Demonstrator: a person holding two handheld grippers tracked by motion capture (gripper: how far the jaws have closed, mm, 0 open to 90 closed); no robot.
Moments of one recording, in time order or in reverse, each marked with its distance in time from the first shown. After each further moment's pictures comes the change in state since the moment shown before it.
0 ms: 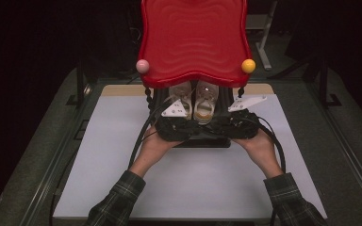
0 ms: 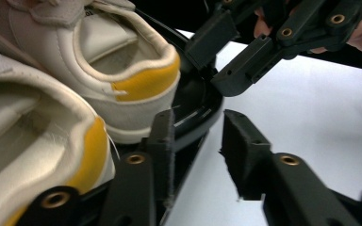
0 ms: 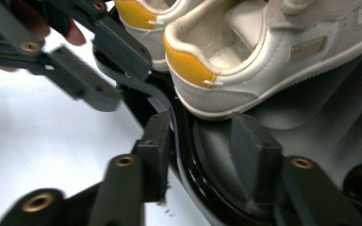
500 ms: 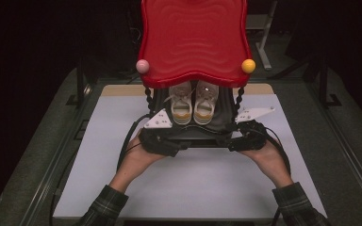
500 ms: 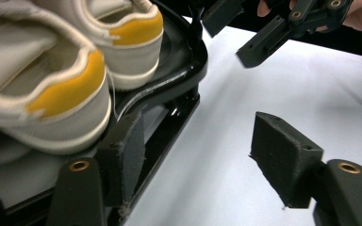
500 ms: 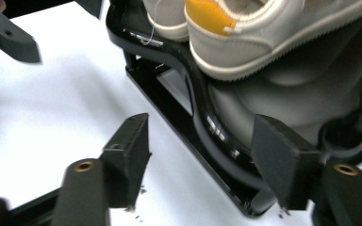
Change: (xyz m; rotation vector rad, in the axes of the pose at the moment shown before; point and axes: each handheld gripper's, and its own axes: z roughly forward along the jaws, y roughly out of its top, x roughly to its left) left arm -0.020 -0.024 -0.047 0.022 0.038 -0.019; right arm 0.011 -0.025 -0.017 0.007 0.002 0.013
